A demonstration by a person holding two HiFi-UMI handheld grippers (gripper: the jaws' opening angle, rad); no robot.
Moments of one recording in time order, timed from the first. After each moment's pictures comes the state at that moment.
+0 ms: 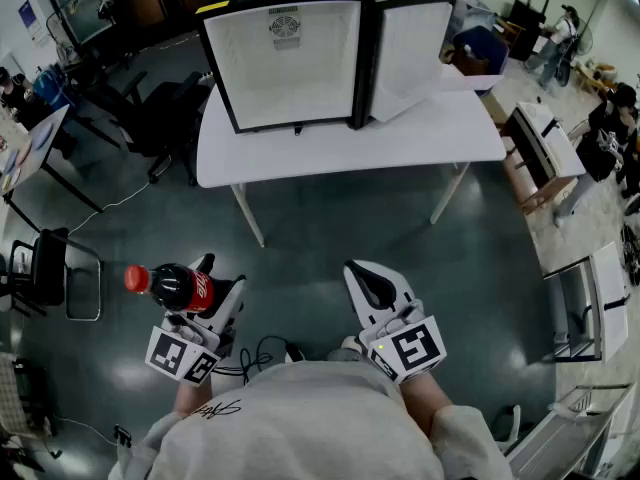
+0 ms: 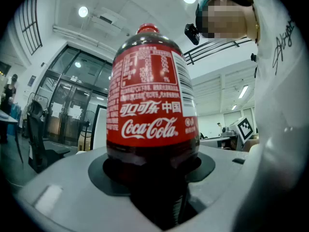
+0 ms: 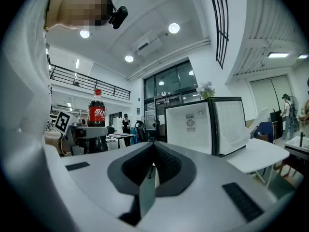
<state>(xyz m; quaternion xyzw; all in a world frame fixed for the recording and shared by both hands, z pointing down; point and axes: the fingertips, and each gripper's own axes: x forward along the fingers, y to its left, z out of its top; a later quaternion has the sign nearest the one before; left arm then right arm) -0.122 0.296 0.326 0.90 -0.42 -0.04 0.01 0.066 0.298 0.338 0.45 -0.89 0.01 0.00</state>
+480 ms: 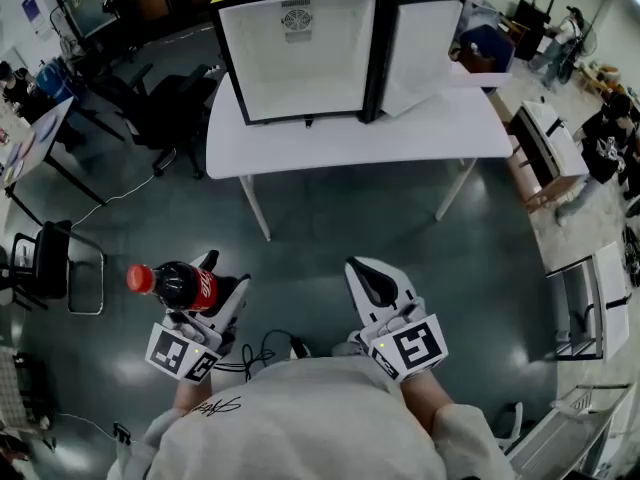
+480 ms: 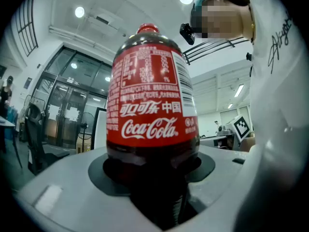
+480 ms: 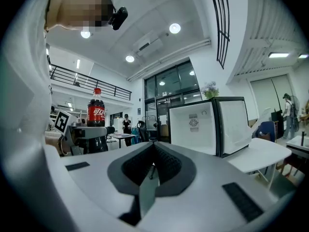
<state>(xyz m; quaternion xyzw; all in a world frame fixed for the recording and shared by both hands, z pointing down) -0.145 0.311 0.321 0.91 -0.41 -0.04 -0.01 0.034 0.308 0.335 0.45 -0.90 0.01 0.00</state>
